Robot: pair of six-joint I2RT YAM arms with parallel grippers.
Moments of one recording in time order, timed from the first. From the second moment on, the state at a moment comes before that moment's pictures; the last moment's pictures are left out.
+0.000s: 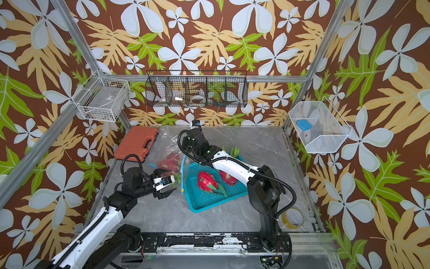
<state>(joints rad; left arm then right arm) -0.29 0.83 0.49 -0.22 0.49 0.88 0.77 1.92 1.60 -0.08 0.22 0.56</state>
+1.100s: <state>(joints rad) -0.40 0.77 0.27 0.11 0.21 1.05 0.80 1.61 1.51 -0.32 -0.11 -0.29</state>
